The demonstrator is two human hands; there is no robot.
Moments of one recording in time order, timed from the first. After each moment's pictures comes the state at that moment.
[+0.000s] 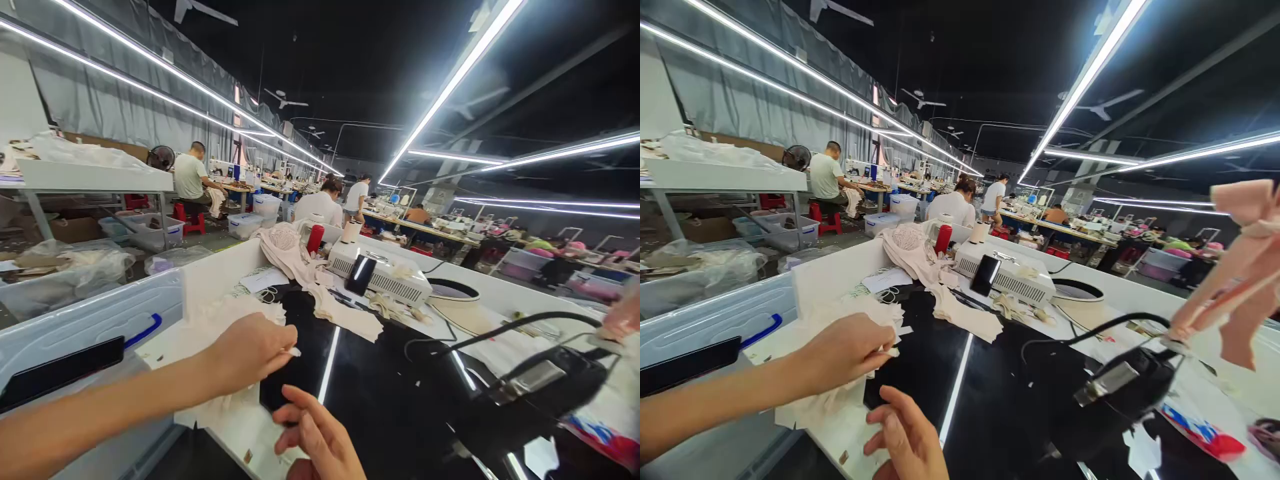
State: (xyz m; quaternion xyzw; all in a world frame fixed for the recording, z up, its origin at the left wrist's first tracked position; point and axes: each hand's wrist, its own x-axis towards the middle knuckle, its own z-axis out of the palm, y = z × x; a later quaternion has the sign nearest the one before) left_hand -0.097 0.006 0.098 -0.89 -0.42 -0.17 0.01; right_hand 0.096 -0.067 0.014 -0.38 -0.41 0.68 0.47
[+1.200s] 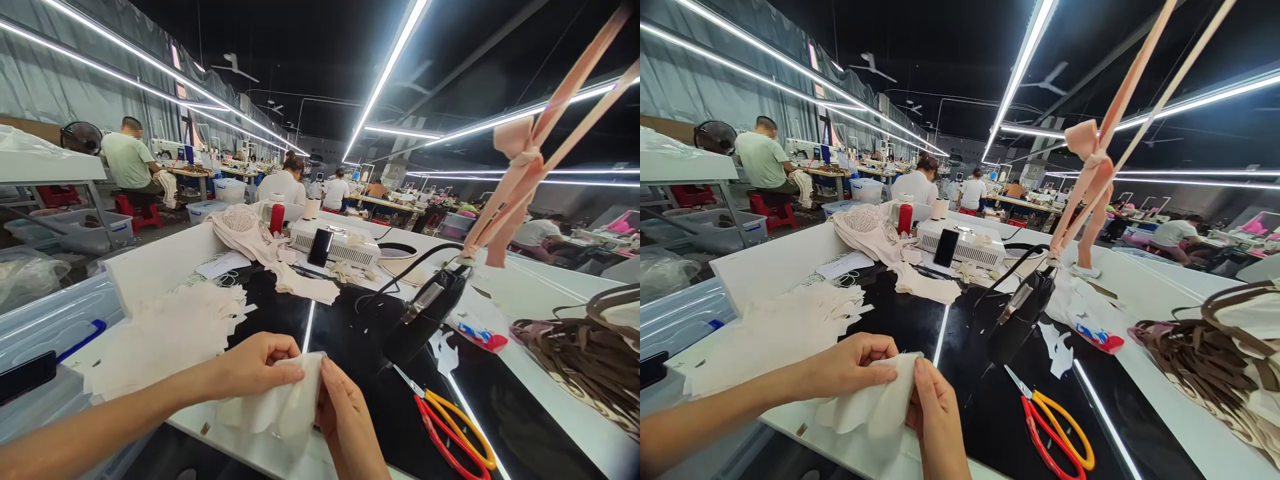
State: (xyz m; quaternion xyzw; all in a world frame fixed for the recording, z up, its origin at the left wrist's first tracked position) left_hand -0.023 -0.005 0.075 -0.75 -0.32 -0.17 -0.56; right_hand 0.152 -0.085 0.029 -0.40 -0.33 0.63 0.57
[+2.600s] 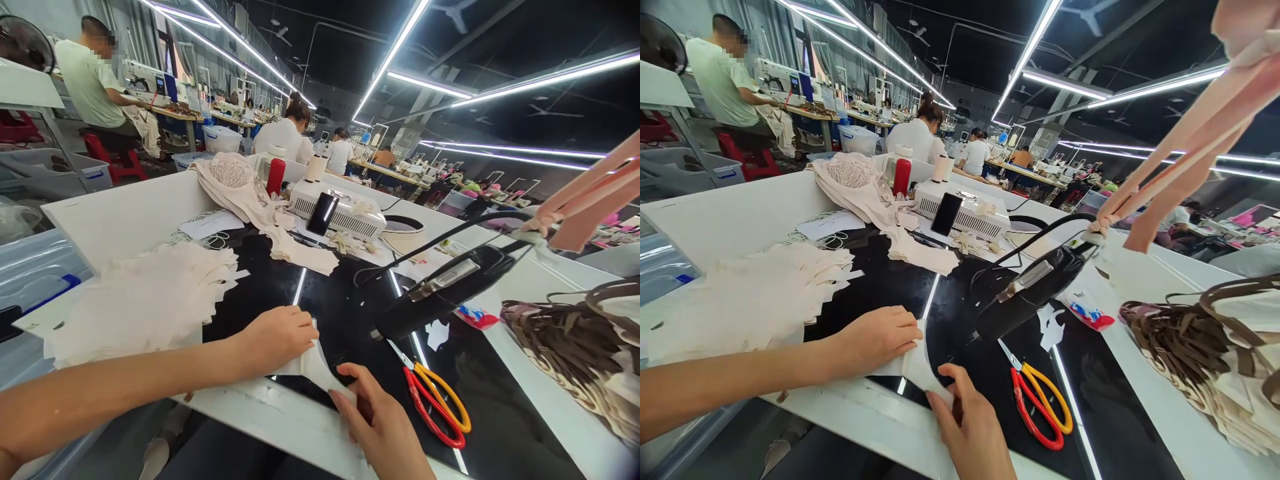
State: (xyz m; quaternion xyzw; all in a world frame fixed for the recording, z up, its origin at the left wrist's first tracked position) left_hand 0.030 0.016 0.019 -0.97 -0.19 -0.18 -0.02; right_hand 0.232 -0.129 0.007 -0.70 -0.54 0.32 0.34
